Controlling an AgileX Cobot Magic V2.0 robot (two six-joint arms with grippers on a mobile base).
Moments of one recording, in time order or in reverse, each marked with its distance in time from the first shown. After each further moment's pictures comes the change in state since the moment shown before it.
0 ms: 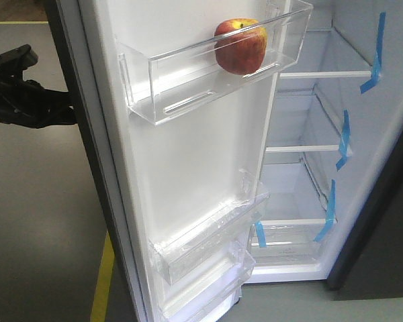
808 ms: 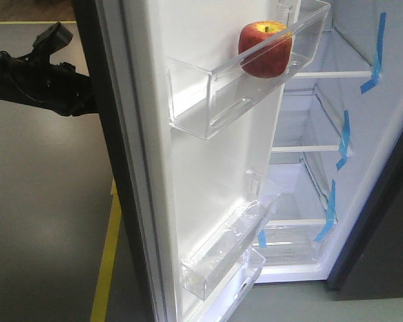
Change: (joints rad) left arm -0.110 -0.074 -0.027 -0.220 0.213 0.172; right arm 0.000 0.000 0.000 0.004 0.000 0.000
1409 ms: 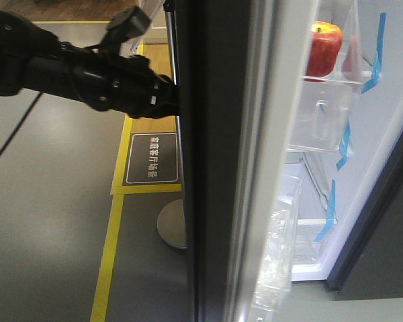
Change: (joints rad) left arm -0.306 -0.087 0.000 -0.006 -0.057 0.003; right arm 0.000 0.000 0.000 0.001 0.000 0.000
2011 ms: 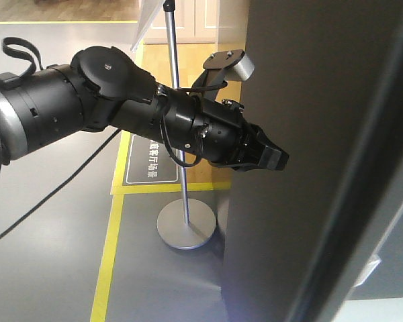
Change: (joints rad) left arm -0.274 0.048 0.000 -0.001 -0.054 0.000; right arm 0.000 0.000 0.000 0.000 0.000 0.000
